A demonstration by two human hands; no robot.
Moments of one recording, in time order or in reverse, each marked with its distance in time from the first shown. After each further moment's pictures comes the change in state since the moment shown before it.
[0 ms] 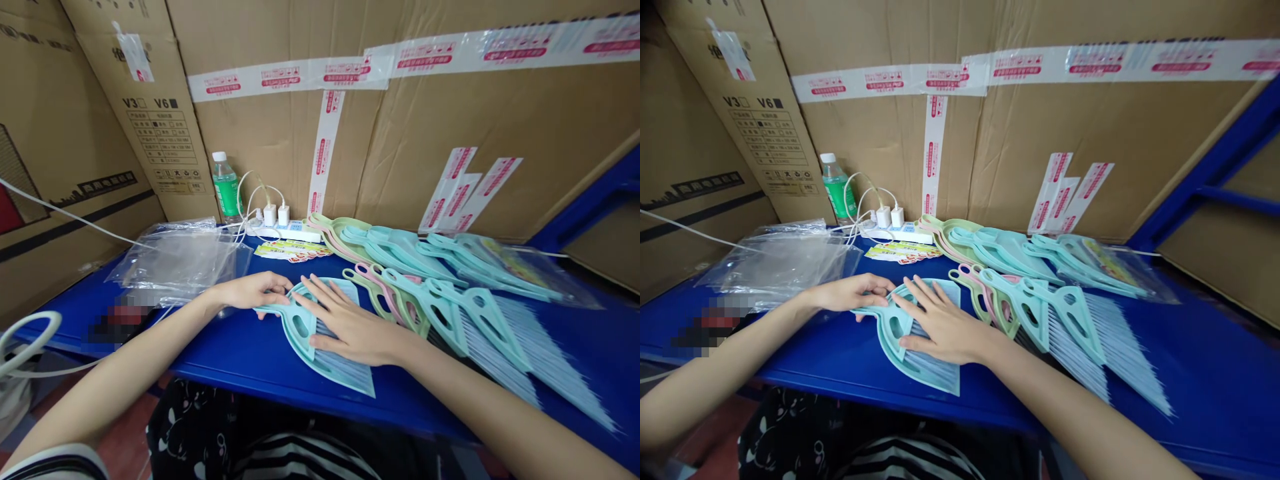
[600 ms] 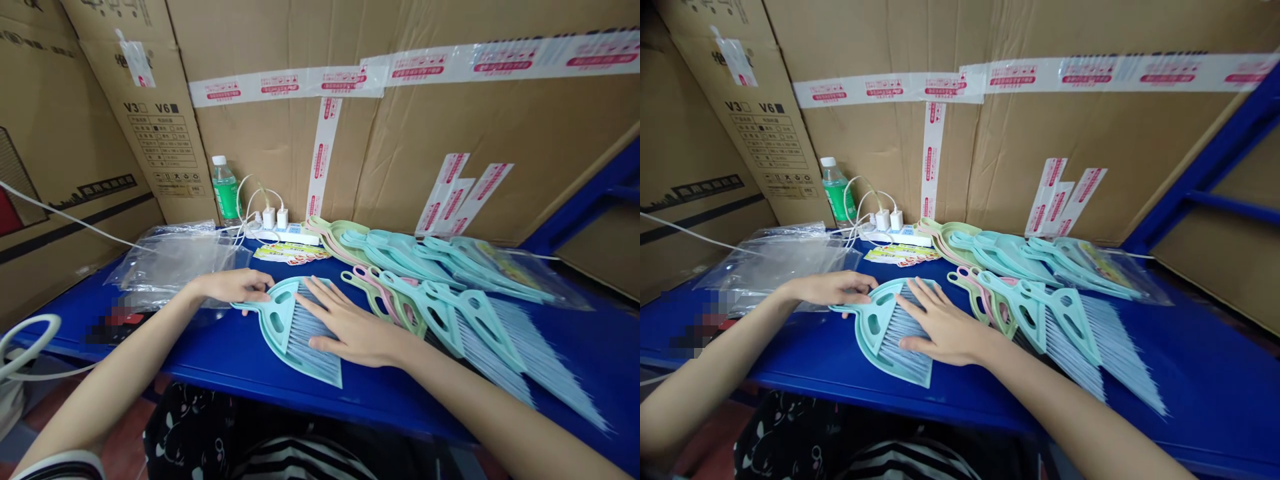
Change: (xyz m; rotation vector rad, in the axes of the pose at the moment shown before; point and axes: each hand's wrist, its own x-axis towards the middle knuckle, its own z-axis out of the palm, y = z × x) left_hand -0.020 0.009 -0.024 0.325 -0.039 -0.070; right_hand 0.000 -0.006 -0.007 -0.030 -0.059 0.069
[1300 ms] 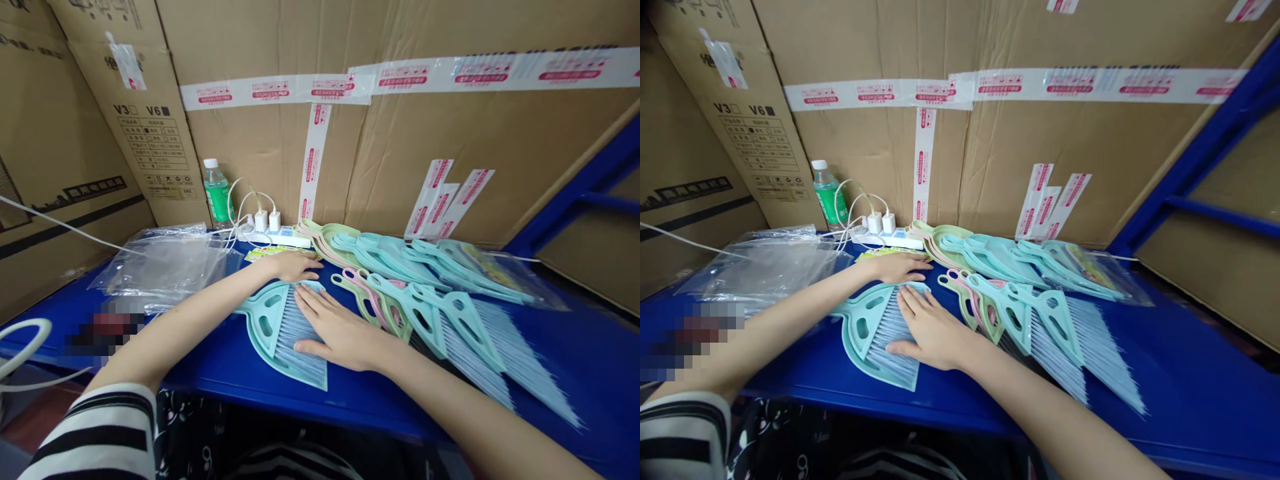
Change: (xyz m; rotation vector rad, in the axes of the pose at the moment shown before) left_hand 0.127 0.019 -0.003 0.800 0.117 0.094; right_hand 0.002 -0.003 0.001 -0.093 0.010 0.043
